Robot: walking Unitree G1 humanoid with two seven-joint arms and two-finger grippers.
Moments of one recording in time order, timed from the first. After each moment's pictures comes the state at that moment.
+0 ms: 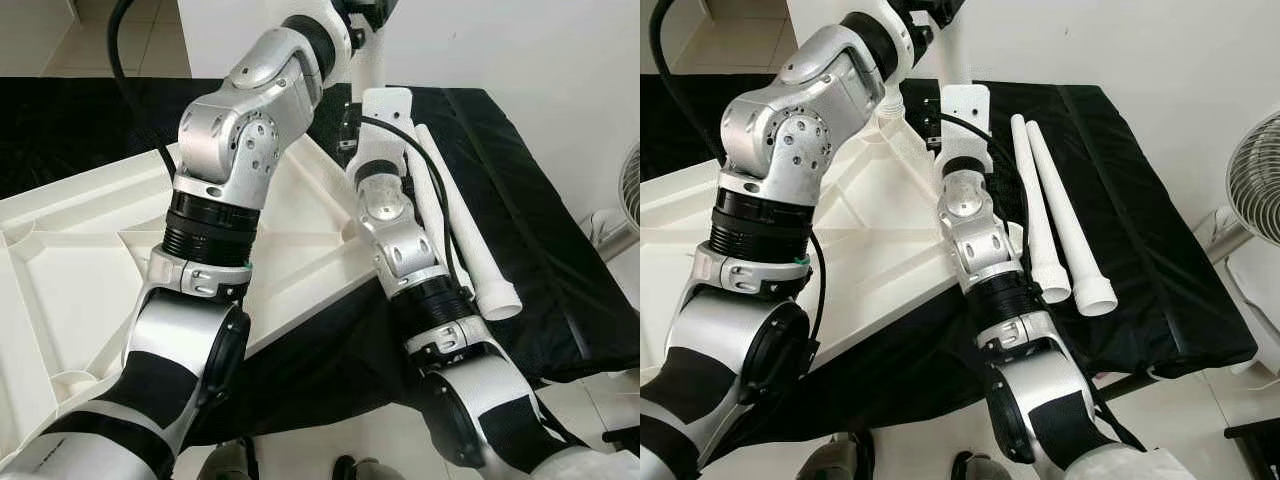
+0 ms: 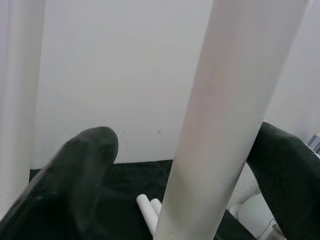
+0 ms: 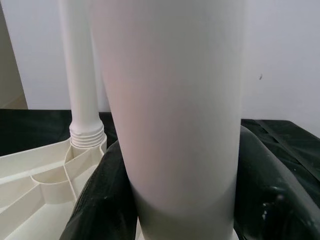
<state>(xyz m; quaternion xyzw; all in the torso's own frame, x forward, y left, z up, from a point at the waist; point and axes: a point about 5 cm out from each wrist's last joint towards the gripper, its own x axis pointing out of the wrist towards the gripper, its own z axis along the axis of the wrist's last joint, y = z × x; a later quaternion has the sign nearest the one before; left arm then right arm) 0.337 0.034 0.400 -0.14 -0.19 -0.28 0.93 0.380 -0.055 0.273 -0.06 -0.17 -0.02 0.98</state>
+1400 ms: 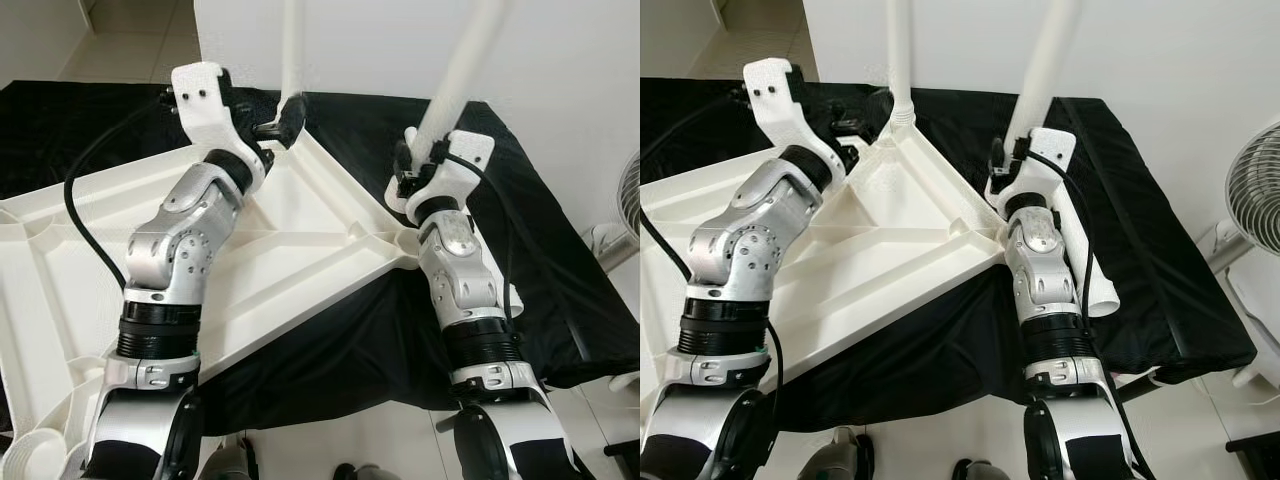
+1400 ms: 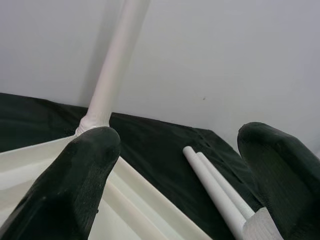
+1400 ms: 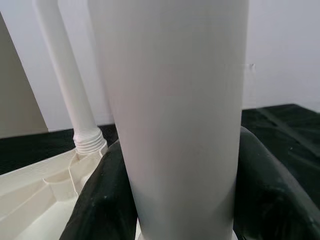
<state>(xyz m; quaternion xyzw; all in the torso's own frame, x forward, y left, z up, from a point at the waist) 0.340 0.102 0.295 -0.17 -0.13 -0.22 0.95 0.366 -0.132 0.243 0.03 -0.18 0.01 0.98</state>
